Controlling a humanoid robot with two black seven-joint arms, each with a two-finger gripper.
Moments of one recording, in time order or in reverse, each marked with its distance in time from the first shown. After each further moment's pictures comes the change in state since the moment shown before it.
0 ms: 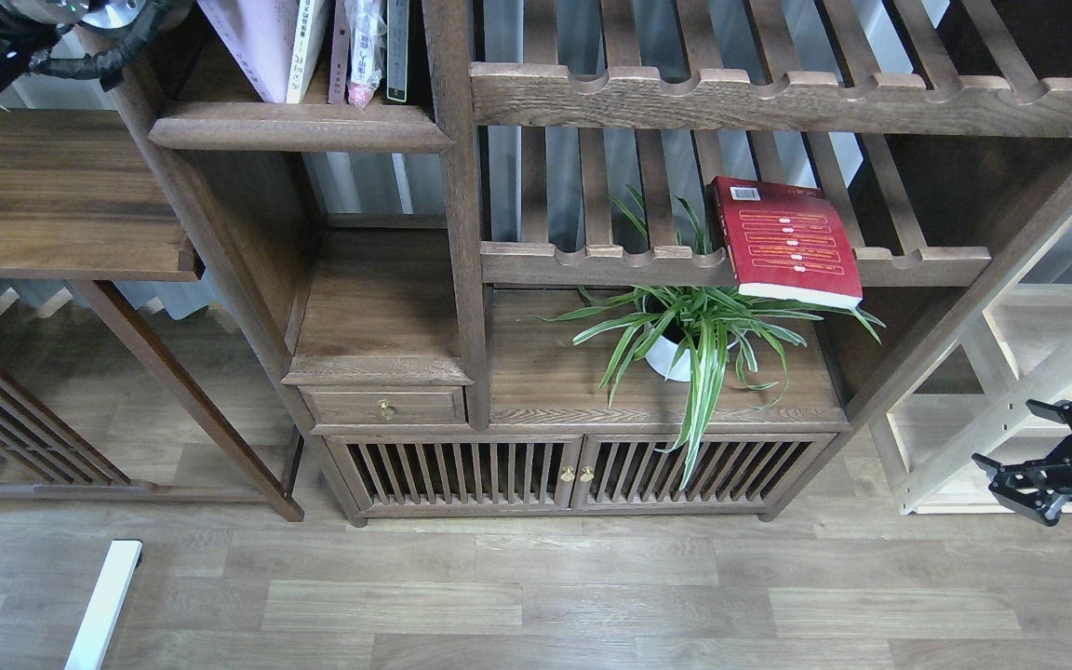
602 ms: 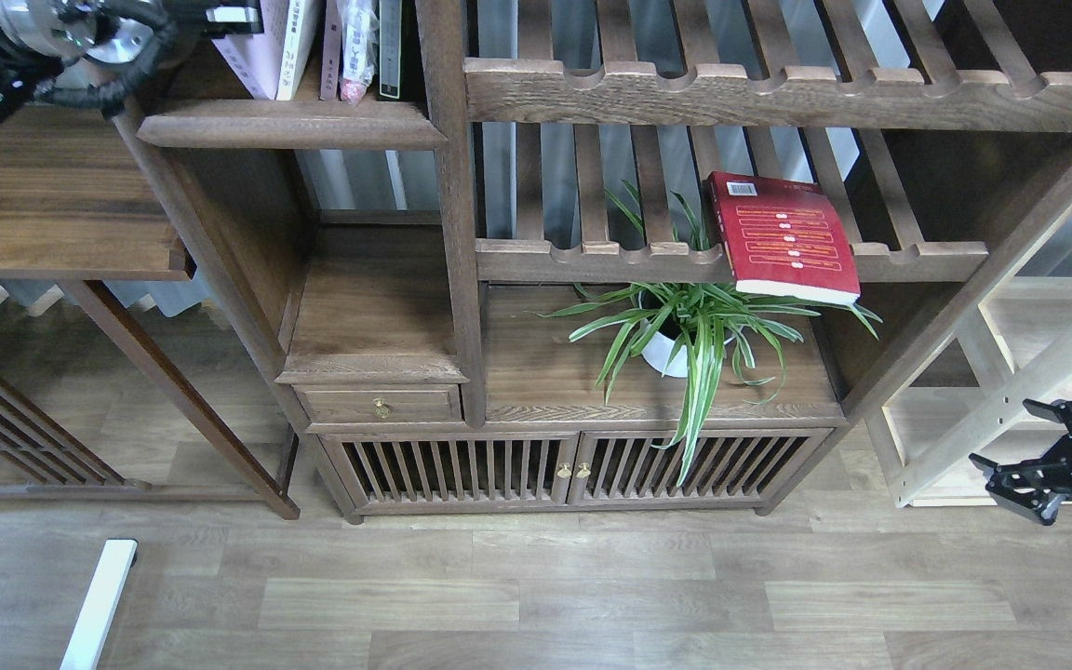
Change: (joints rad) left arm 0.011 0.005 0.024 -0.001 -0.003 -0.002 0.012; right arm 0.000 0.003 0.000 0.000 0.000 0.000 0.000
